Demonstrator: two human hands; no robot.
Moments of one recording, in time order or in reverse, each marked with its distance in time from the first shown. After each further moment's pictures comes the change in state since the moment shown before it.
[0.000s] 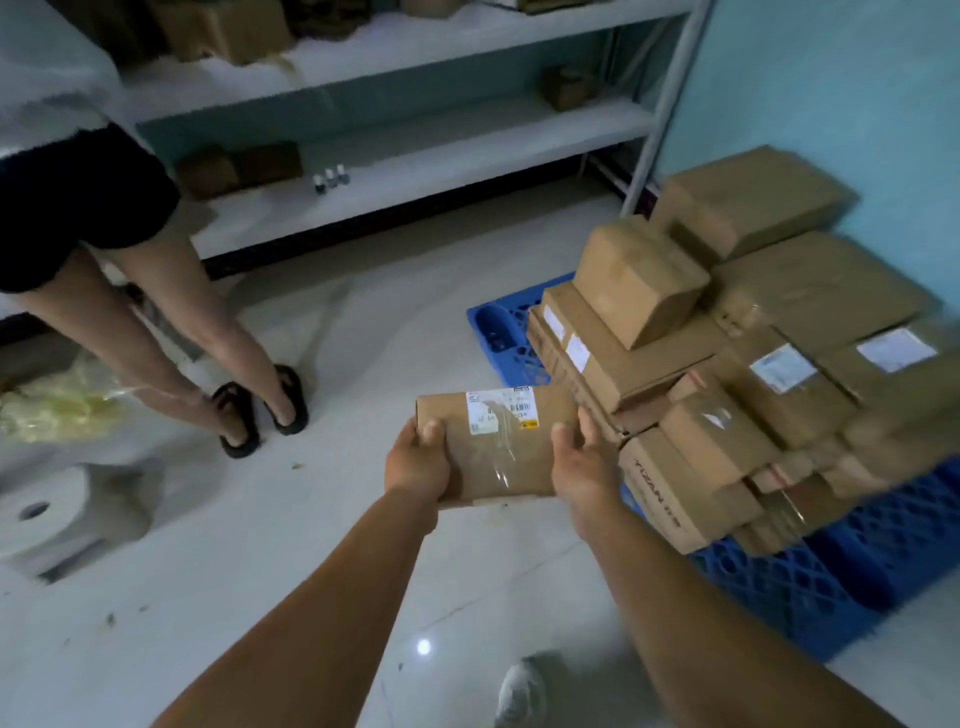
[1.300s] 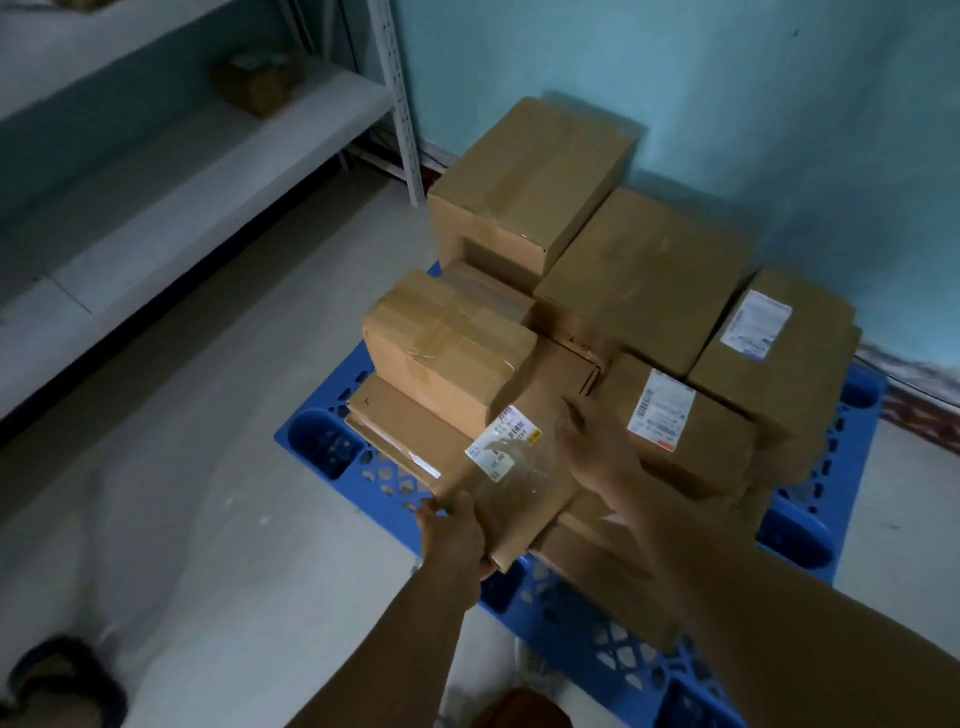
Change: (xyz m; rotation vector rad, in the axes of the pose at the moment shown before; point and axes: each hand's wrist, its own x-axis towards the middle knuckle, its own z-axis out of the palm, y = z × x) left_hand 0.170 0.119 0.391 0.217 -0.355 -0.281; right_hand 0.394 0.018 -0.176 -0.047 0.184 0.113
